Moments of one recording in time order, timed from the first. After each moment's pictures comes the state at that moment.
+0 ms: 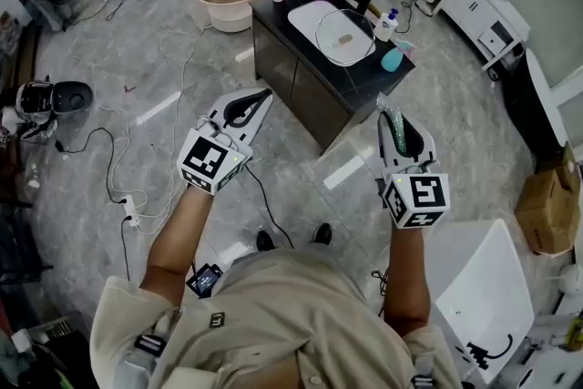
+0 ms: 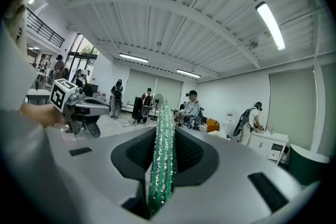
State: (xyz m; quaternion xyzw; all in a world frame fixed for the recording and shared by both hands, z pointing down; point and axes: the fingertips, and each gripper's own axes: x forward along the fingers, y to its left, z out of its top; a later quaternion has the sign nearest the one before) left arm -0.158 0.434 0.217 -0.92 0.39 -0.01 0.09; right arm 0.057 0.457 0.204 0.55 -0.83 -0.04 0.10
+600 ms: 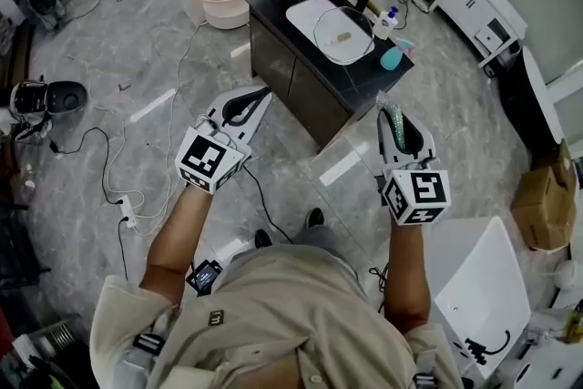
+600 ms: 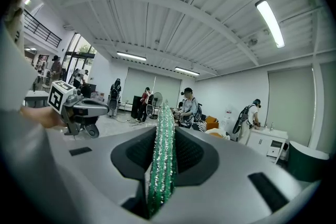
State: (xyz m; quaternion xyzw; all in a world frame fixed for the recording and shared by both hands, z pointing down) left arm -0.170 0.419 0.228 -0.92 0.38 0.00 0.08; right arm 0.046 0.440 0.214 0.56 -0.82 -0.02 0.10
